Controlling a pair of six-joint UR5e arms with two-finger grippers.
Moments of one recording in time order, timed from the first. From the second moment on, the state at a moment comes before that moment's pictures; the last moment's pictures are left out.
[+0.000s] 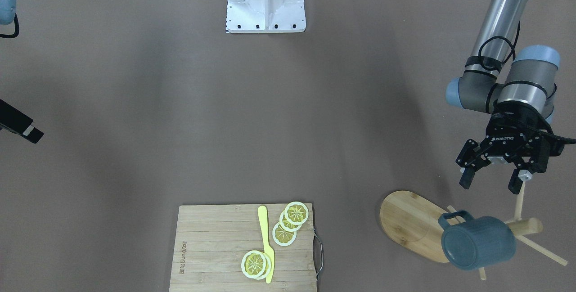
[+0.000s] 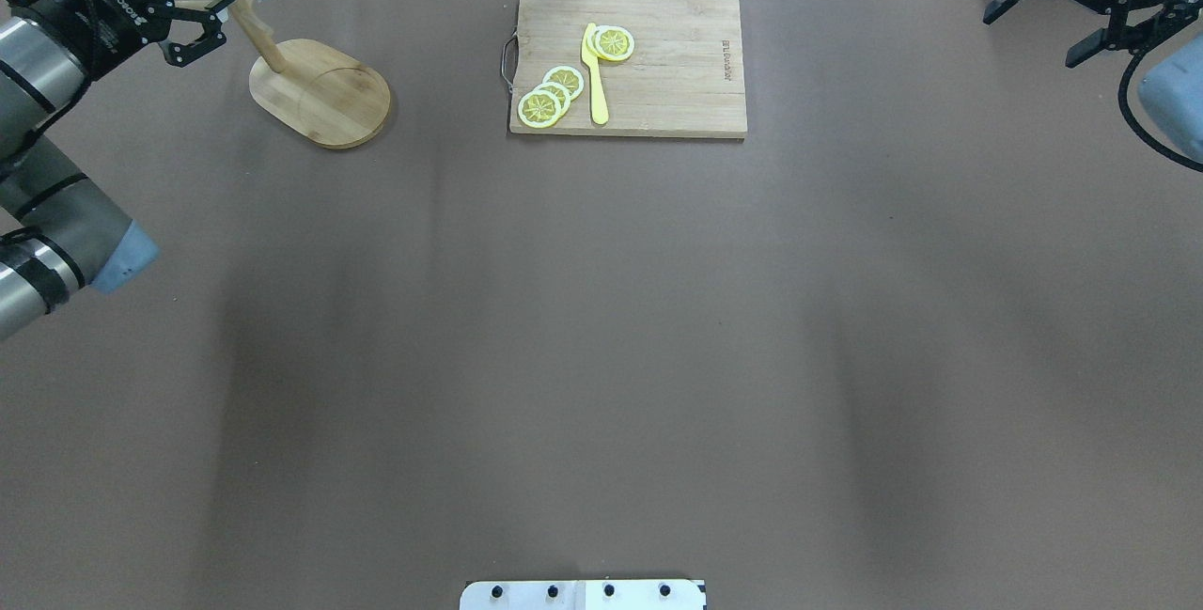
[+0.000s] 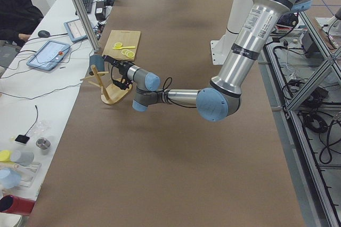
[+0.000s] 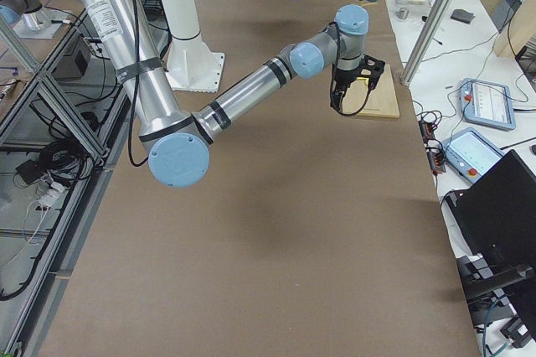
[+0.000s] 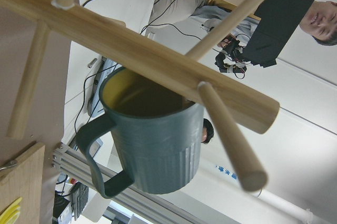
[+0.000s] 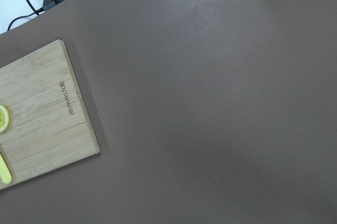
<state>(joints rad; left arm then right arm) -1.00 -2.00 -1.07 -3.56 -1.51 -2.69 1.25 -1.17 1.83 -1.64 2.37 1.03</state>
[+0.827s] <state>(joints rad) -1.47 -1.75 -1.36 -3.41 -2.09 -2.48 1.27 -1.21 1.86 -1.67 2.32 1.01</state>
